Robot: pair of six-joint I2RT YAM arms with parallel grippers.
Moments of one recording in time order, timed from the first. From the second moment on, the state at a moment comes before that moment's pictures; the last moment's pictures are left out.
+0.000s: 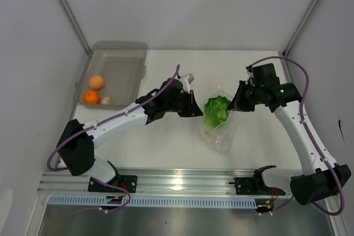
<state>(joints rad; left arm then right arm) -0.82 1.50 1.09 -0.20 0.26 -0.75 0.29 1.21 1.30 -1.03 -0.31 0.55</state>
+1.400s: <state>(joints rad) -0.89 1.56 1.50 -0.43 0.38 -0.69 0.28 1.26 1.58 -1.07 -0.18 0.49</state>
